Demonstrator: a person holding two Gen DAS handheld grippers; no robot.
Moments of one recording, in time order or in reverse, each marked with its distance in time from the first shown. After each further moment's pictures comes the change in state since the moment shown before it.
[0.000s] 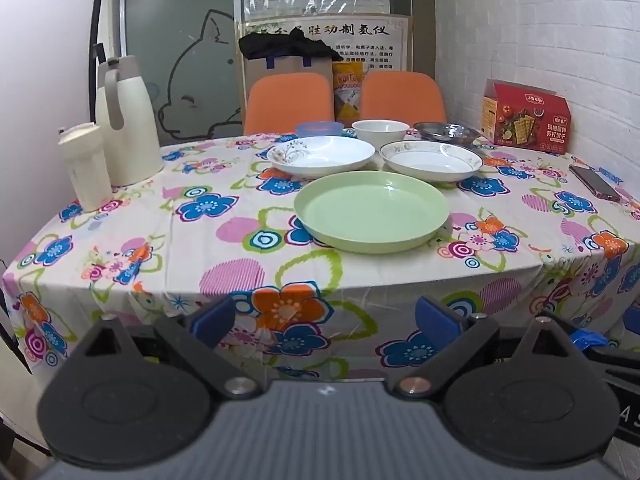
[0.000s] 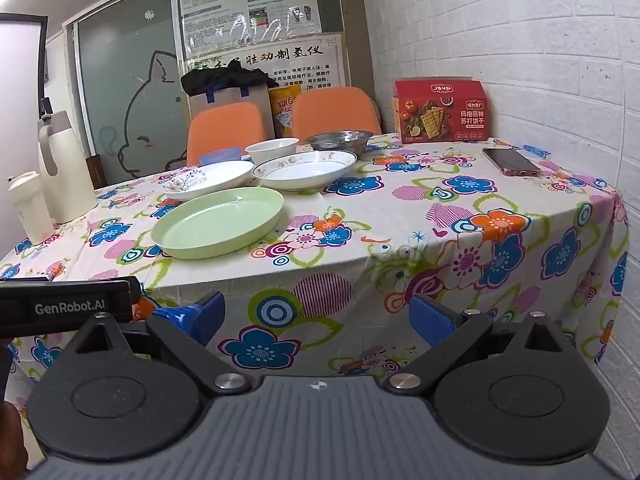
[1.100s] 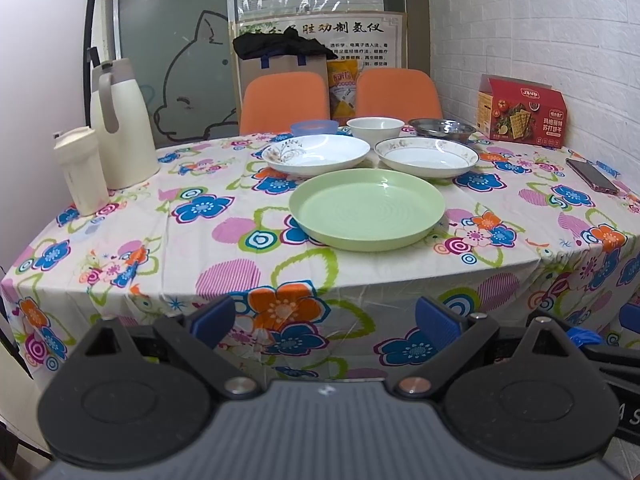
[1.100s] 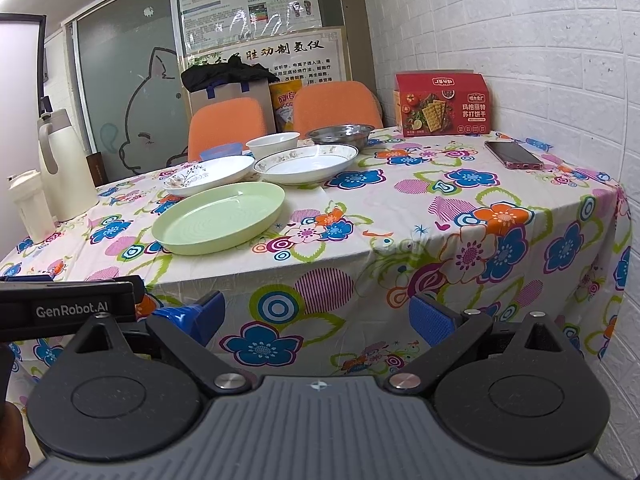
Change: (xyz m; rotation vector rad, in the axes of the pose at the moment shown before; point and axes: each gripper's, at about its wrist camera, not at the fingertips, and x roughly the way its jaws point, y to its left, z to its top) left arm 0.001 -0.003 0.000 0.017 0.005 -0.003; right arm 0.005 0.006 -0.004 0.004 0.012 -0.006
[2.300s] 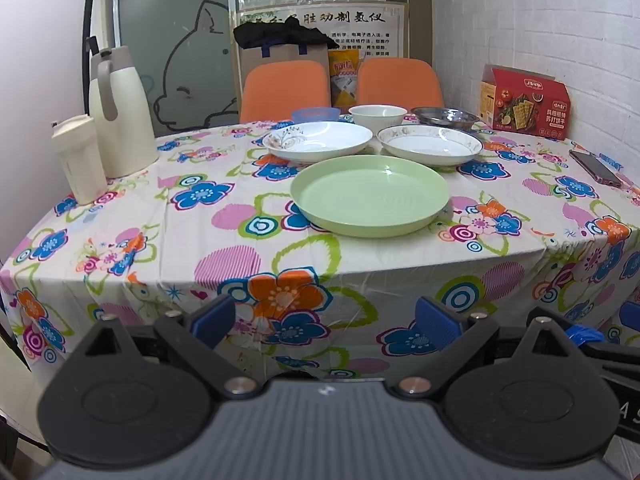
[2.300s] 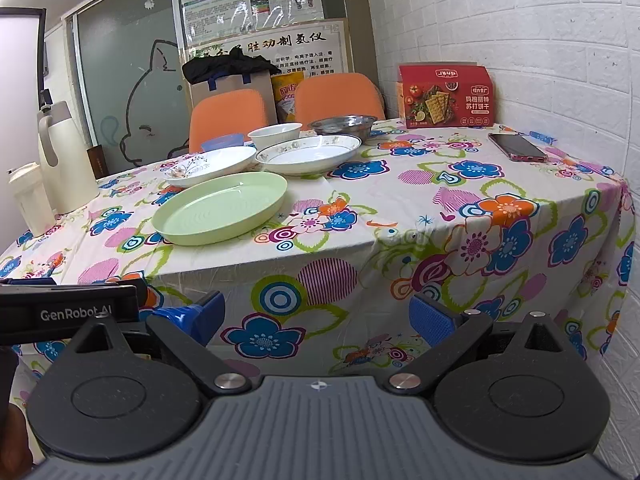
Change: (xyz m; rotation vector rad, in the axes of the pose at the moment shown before) left arm 0.007 0.002 -0.005 0.000 0.033 0.001; right arm 0.005 0.003 -0.004 0.001 0.028 0.004
